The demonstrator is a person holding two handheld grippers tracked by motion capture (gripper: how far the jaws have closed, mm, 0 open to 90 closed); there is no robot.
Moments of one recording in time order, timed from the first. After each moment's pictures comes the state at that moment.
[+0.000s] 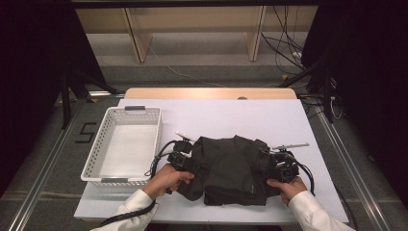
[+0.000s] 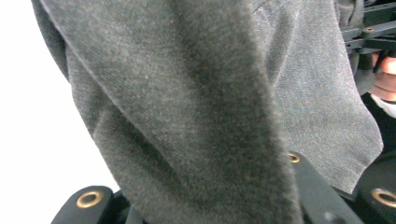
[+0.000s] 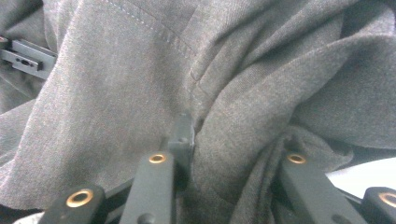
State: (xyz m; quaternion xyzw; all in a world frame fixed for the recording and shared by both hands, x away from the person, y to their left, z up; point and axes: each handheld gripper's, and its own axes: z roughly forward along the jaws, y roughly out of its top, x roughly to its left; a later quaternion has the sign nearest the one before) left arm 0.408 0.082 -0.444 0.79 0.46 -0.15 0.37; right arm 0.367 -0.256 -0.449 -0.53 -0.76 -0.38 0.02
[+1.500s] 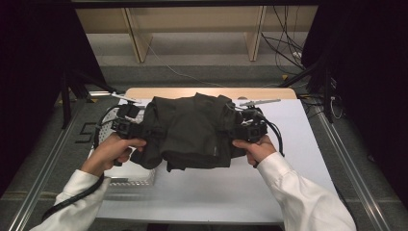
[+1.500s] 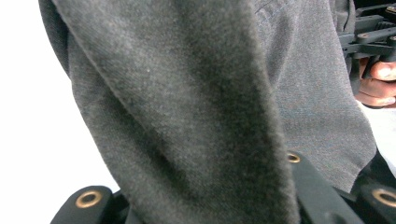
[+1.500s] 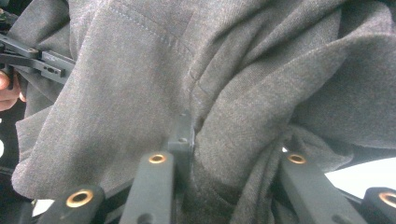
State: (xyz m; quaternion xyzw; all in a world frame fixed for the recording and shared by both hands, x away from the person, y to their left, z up) left arm 0.419 0.203 -0.319 0.77 0.47 -0.06 0.42; right arm 0.418 -0.152 -0.338 -0.44 -0.76 -0.47 0.00
